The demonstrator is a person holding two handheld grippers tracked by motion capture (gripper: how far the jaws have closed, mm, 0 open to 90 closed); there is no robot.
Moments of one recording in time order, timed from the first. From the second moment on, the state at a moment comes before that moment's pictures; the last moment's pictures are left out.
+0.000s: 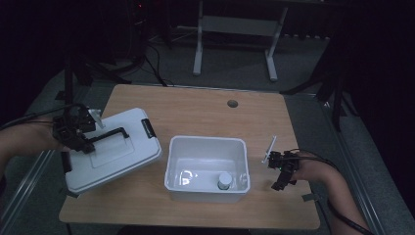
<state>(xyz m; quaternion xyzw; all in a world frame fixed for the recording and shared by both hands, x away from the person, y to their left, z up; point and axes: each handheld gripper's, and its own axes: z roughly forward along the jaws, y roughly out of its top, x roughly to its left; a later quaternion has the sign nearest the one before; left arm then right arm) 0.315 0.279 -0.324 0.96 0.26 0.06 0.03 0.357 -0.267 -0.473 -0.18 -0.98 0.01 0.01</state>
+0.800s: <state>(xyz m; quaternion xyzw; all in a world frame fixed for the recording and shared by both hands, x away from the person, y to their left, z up) 0.325 0.186 -0.292 0.99 0.15 0.06 0.05 0.357 -0.265 -0.475 -0.18 -0.98 0.01 0.01</state>
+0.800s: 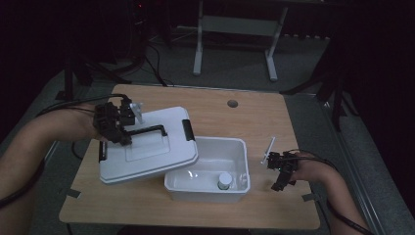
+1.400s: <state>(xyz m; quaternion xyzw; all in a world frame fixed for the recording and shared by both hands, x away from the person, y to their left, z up) 0.337 0.111 -0.298 1.00 0.06 0.05 0.06 0.355 -0.265 -0.476 -0.18 -0.98 0.01 0.01</state>
